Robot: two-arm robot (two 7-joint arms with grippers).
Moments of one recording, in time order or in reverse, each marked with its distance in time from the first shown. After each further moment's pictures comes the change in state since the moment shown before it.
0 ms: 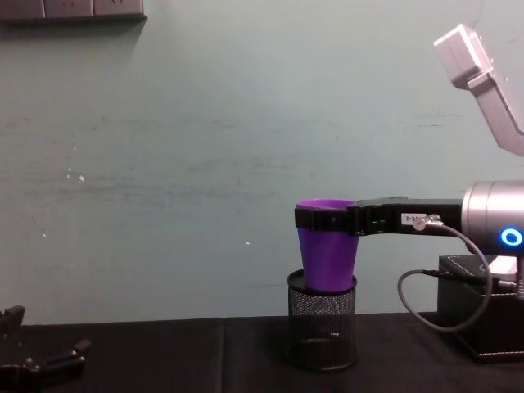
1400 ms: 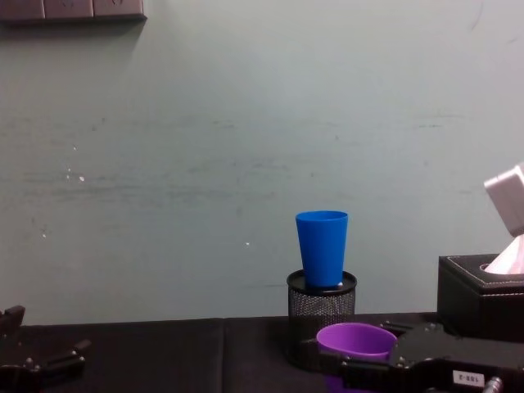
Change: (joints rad) left arm 0.000 0.000 0.000 0.000 0.000 0.000 0.000; right arm -0.194 0.096 -0.060 0.005 -0.024 -0.248 0.097
